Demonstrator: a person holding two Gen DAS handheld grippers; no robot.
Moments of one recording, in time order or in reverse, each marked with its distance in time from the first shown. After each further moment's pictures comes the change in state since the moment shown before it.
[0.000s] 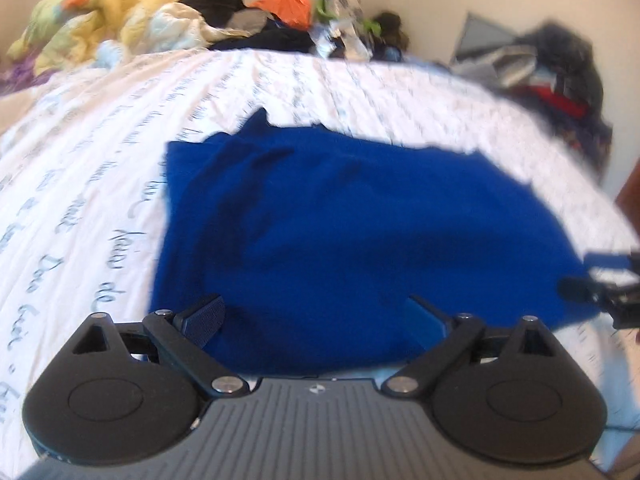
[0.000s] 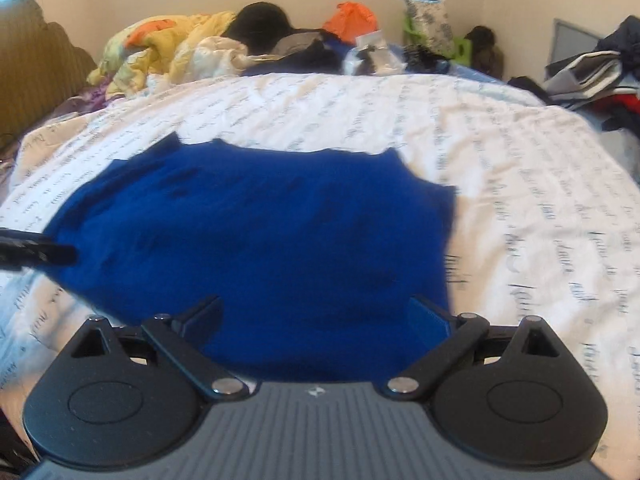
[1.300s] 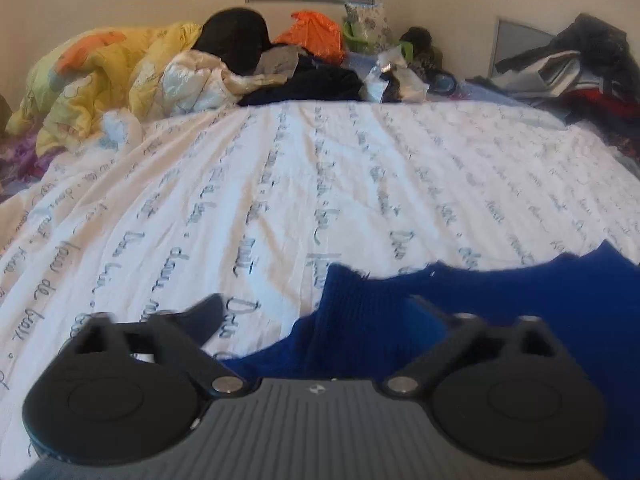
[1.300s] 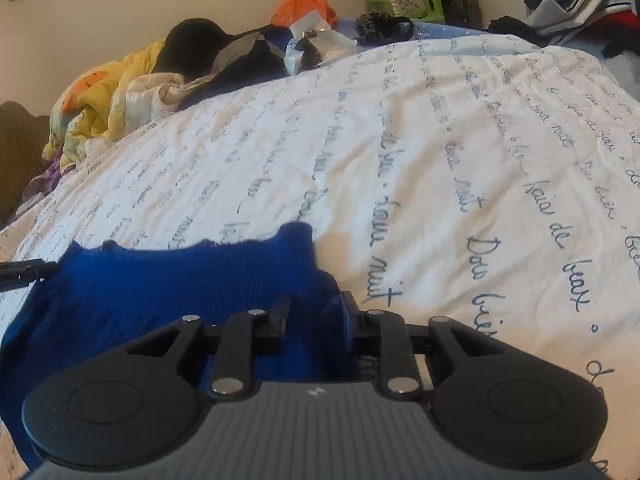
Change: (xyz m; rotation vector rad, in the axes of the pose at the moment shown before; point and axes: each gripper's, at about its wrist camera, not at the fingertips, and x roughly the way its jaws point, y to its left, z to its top) left arm 0.096 0.057 0.145 0.060 -0.151 0.149; right arm 0.100 -0.173 0.083 0.269 0.003 0.052
